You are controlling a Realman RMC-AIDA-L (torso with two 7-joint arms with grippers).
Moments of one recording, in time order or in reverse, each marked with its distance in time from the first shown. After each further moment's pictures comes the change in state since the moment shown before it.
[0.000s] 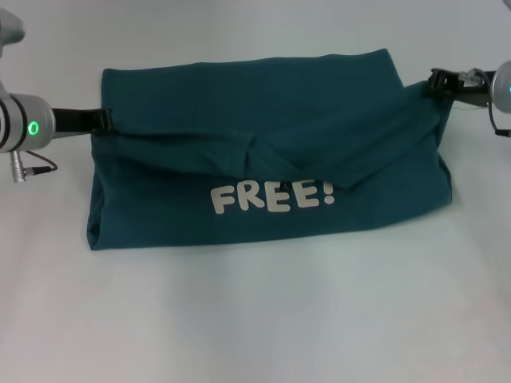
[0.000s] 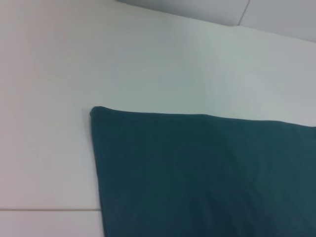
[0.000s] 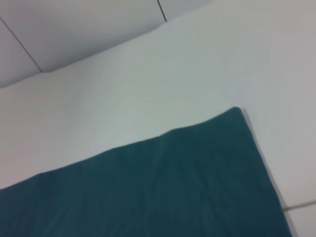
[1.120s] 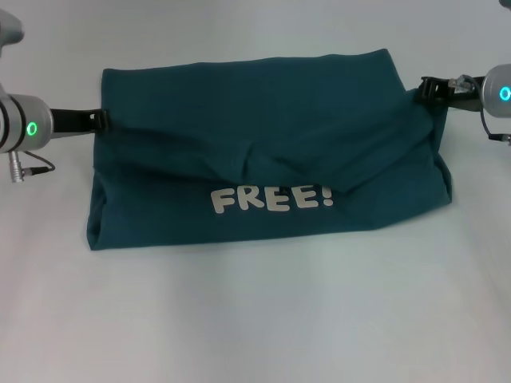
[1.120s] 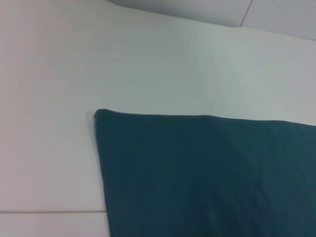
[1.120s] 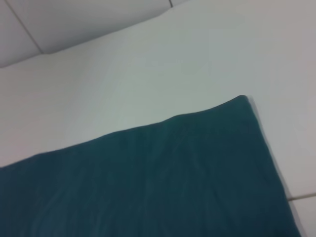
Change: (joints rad) left arm -0.006 0.008 0.006 -0.024 0.002 -0.022 0.000; right arm 0.024 -0.014 -0.047 0.057 0.000 0.018 -0.006
